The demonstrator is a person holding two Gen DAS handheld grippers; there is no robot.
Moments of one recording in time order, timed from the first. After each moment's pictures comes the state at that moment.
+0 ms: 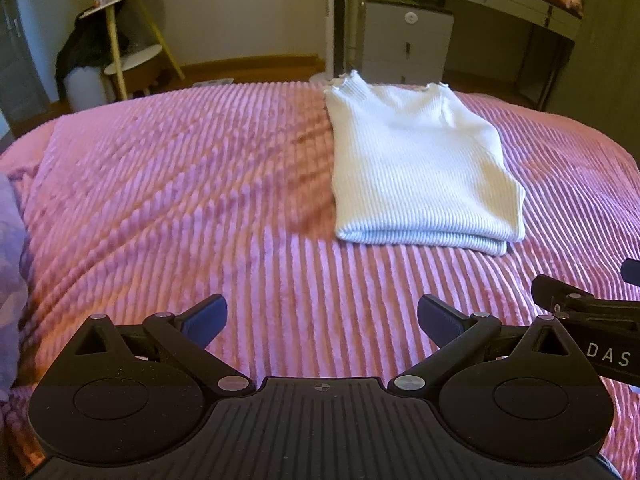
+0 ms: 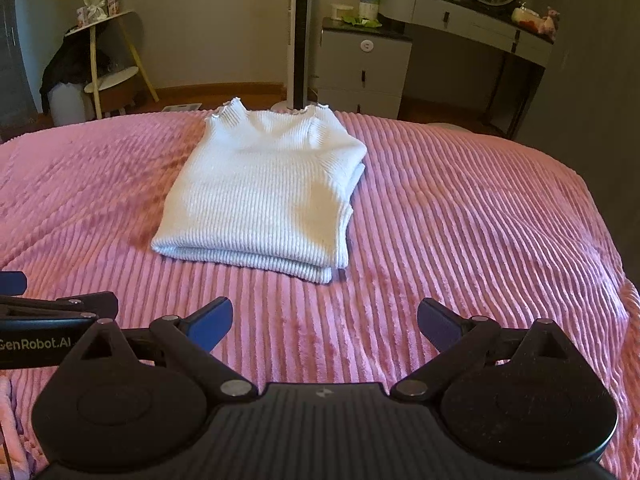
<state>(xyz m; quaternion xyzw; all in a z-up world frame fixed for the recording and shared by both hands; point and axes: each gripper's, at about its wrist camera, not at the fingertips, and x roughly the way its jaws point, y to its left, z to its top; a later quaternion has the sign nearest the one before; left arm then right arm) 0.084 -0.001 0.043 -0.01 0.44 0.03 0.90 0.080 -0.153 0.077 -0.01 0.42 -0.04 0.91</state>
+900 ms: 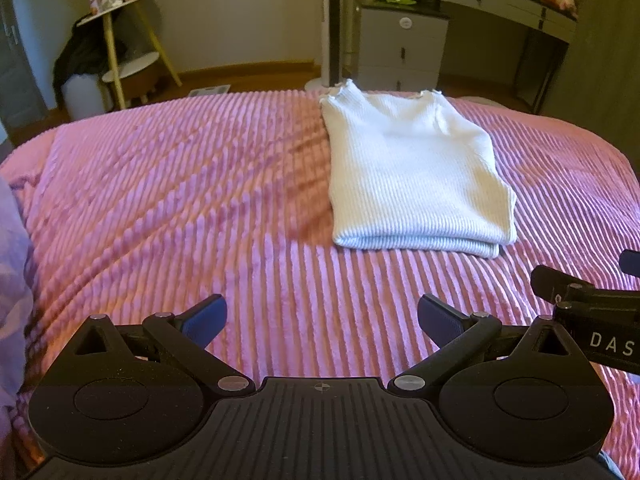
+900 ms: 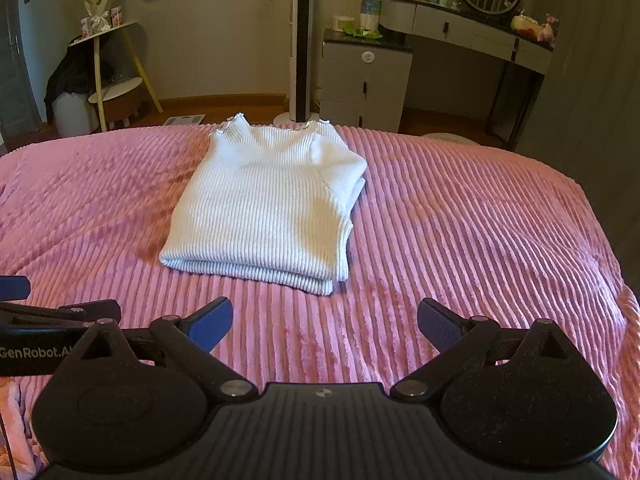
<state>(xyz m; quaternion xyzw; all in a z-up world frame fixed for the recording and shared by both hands) 0.079 -0.003 0.053 0.00 0.43 0.02 0.90 0.075 -0.155 0.089 -0.01 0.41 -0.03 0.91</state>
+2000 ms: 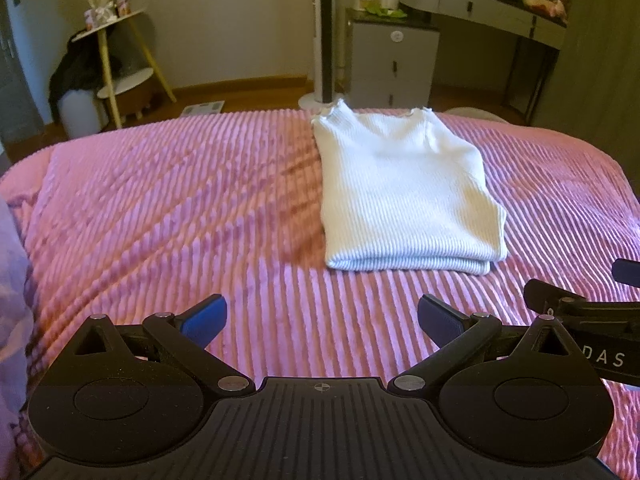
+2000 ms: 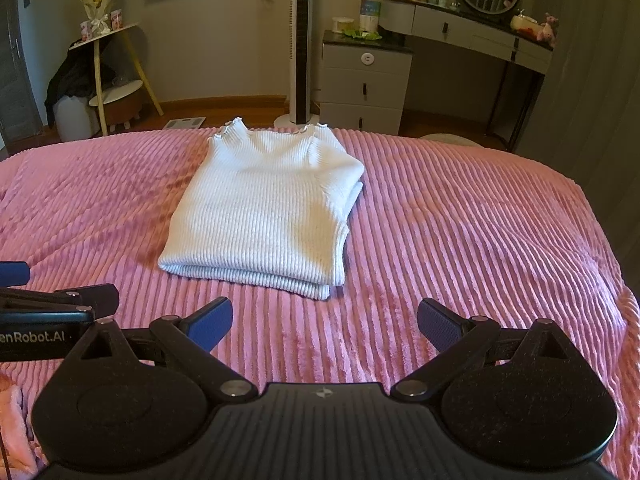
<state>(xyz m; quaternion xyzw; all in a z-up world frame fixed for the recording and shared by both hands) 0.082 -0.004 0.063 0.00 0.41 0.01 0.91 0.076 -0.159 0.093 -0.01 0.41 -0.03 0.91</state>
